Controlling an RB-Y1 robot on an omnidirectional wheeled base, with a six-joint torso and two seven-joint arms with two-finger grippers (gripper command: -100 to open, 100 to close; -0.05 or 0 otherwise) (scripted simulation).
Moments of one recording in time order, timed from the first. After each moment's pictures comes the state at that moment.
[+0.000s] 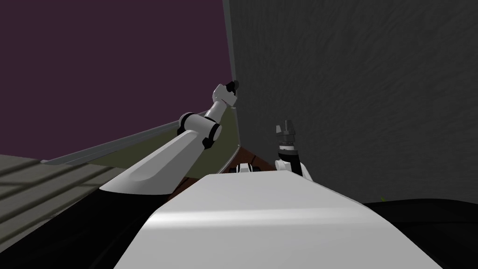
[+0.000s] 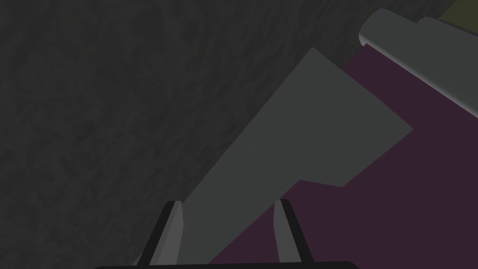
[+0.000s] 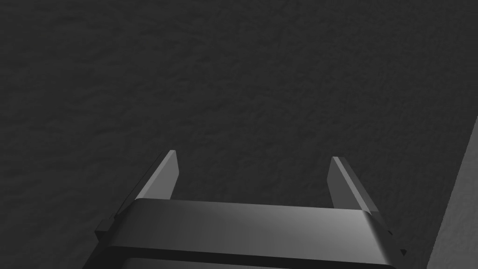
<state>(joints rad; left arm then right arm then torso) -1.58 0.19 -0.17 -0.52 -0.22 0.34 -0.23 0.48 -0.03 -0.02 -2.22 0.09 -0.48 -0.08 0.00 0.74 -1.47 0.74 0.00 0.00</state>
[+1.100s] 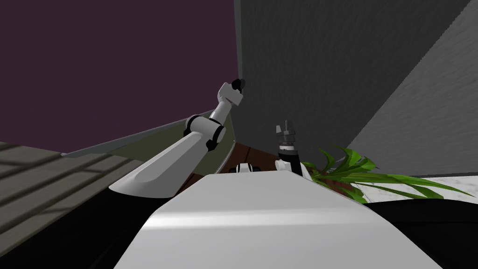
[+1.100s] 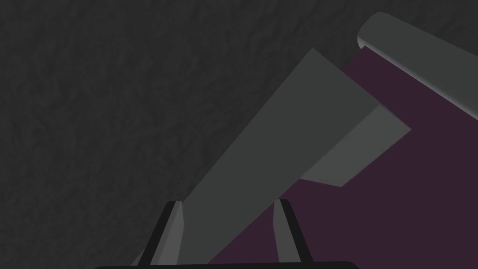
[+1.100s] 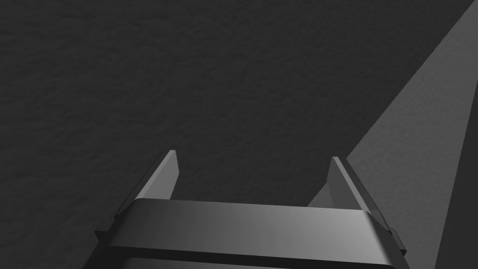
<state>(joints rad) -1.57 0.11 -0.14 -0.62 -0.19 0.42 -0.30 0.48 -0.03 -0.02 -2.22 0.09 -0.48 -0.08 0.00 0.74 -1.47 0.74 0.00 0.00</state>
